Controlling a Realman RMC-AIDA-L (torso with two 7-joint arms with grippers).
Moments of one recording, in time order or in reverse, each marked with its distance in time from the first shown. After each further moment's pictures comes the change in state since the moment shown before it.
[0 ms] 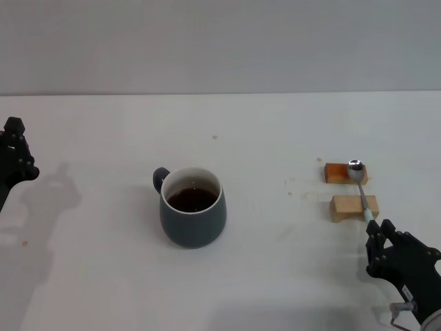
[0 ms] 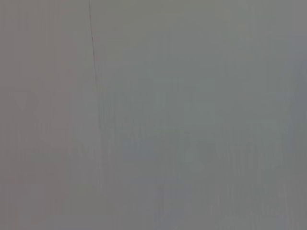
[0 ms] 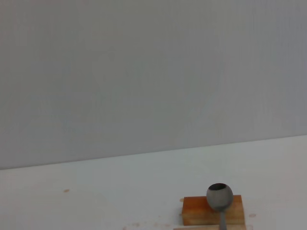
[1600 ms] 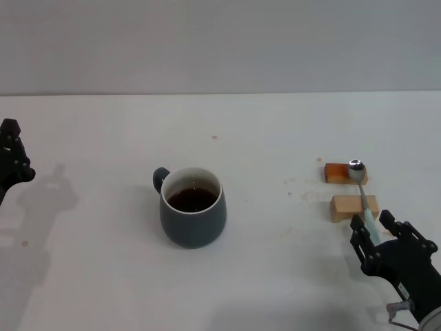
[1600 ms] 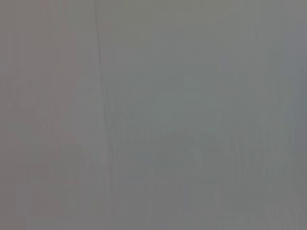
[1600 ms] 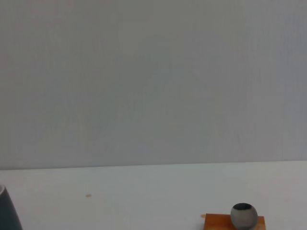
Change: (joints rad) left arm 0.011 -0.001 -0.006 -0.006 0.000 0.000 0.000; right arm -0.016 -0.016 0.002 0.043 -0.093 0.003 -0.004
